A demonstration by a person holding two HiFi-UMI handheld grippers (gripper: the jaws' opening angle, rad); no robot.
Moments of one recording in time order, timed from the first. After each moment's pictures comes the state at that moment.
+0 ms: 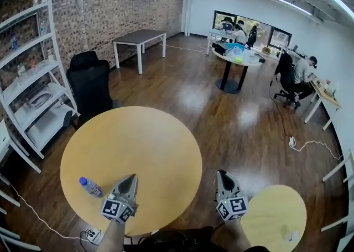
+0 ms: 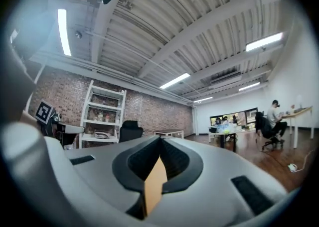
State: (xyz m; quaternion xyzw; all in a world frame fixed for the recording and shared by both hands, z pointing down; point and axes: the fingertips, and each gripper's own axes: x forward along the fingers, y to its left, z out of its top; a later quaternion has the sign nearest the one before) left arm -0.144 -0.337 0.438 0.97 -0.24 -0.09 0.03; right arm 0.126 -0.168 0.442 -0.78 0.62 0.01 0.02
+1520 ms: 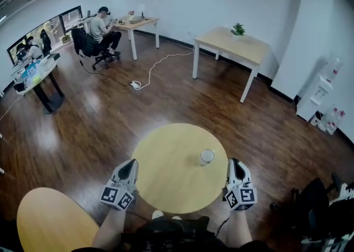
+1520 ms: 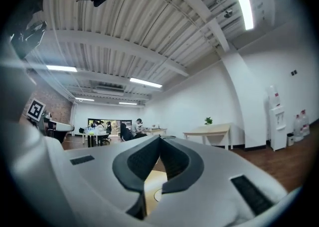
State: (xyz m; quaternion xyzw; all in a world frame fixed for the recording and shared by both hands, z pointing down) left arm 0.303 0.126 0.448 0.92 0.39 -0.04 0.09; right arm 0.185 0.476 0.475 -1.00 -0.04 0.02 0.05
